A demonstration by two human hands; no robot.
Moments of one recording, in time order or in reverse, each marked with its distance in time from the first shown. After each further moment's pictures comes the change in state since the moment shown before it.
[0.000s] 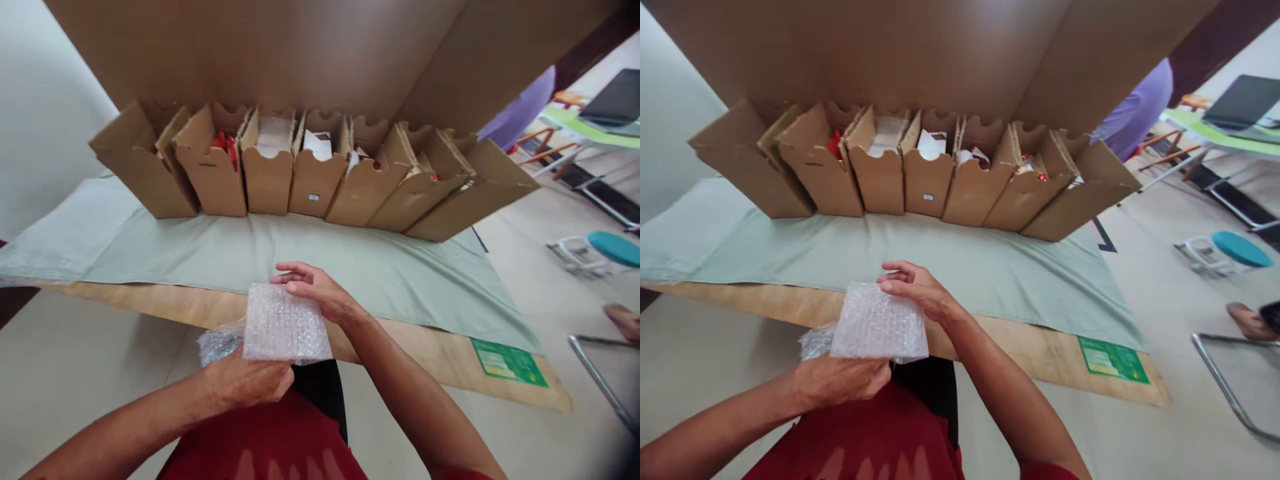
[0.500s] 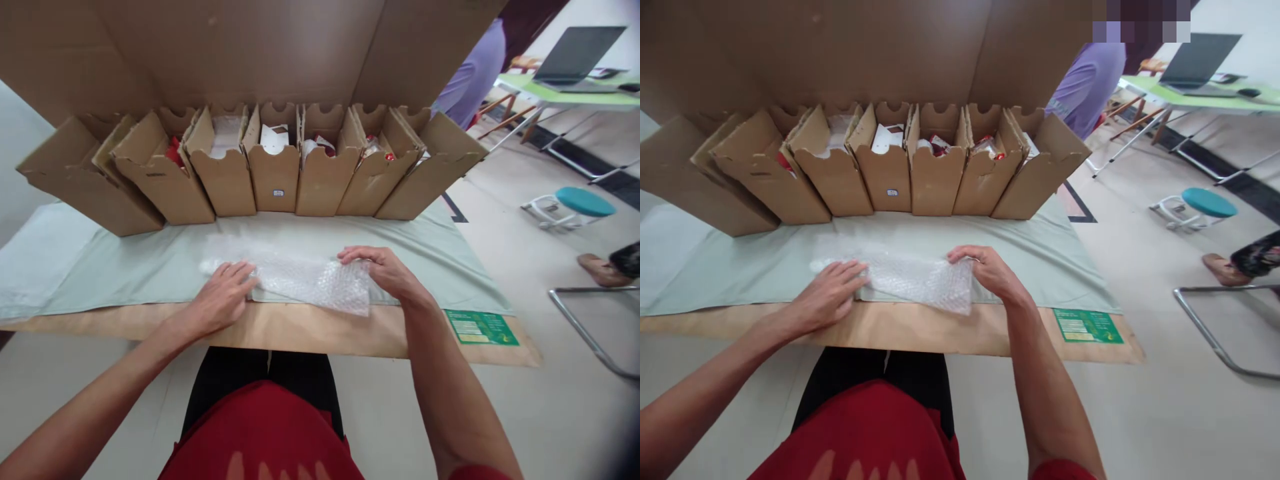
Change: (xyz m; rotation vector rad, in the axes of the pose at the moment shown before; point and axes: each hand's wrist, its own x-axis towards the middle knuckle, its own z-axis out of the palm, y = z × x) left_hand 0.031 -0.094 0.019 -0.009 -0.115 -0.171; right_hand -0.092 -0.031 -0.141 -0.751 0.472 -0.360
